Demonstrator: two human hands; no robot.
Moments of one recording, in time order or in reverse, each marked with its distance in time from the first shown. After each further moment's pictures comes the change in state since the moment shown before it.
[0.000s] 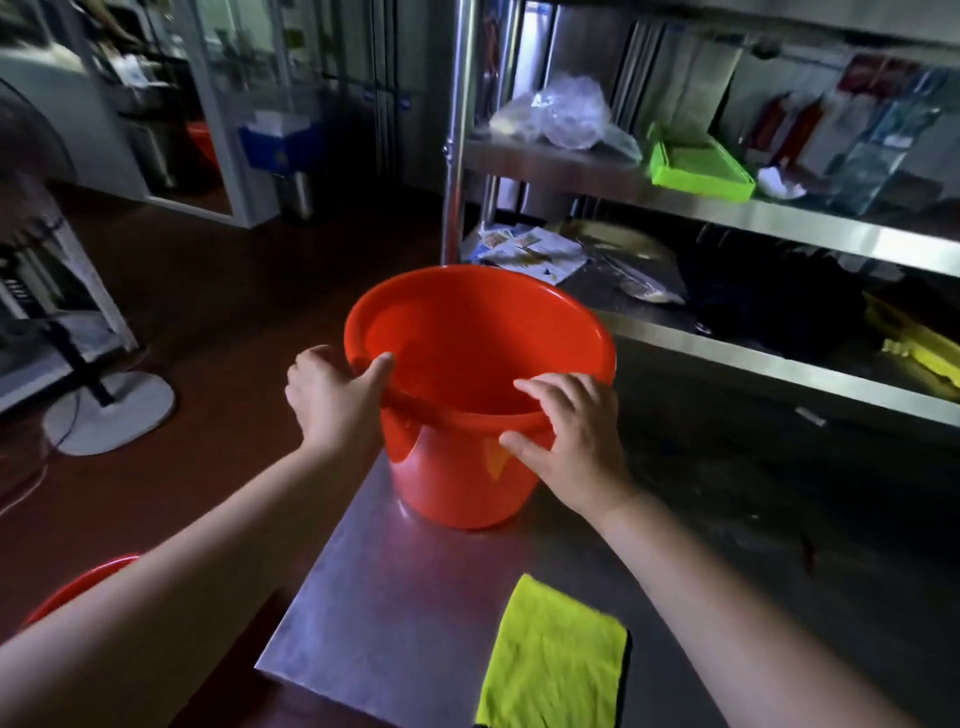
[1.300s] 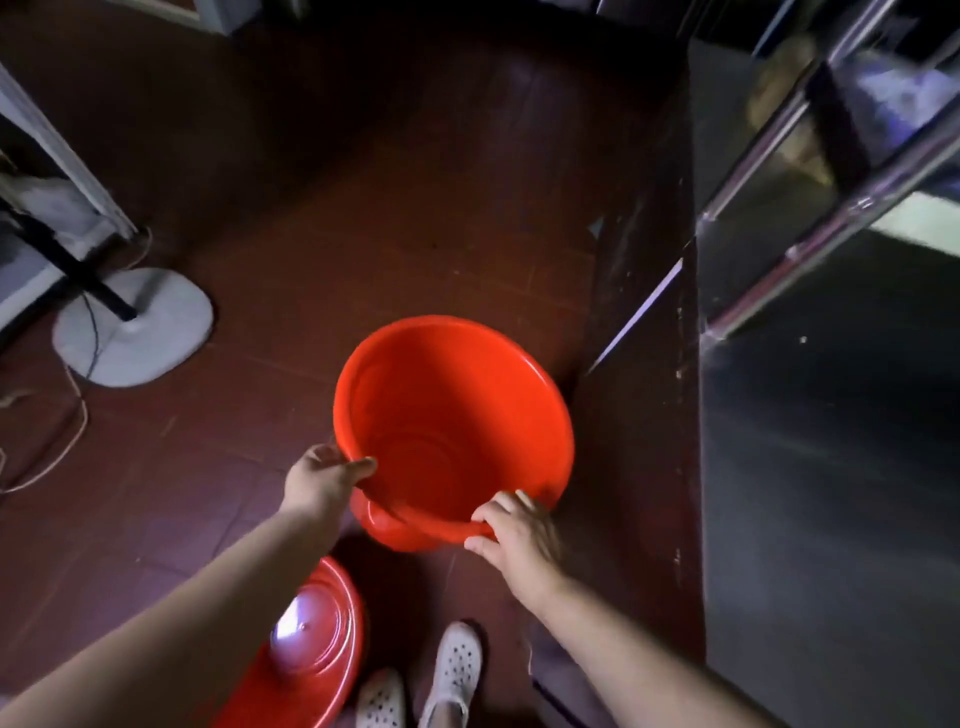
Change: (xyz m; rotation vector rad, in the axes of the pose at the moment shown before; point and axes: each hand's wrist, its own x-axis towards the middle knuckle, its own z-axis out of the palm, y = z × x) left_hand 0.413 -0.400 -0.080 -0.139 -0.305 -0.692; right_hand 0.040 -0.226 0.531 0.064 -0.690 0.309
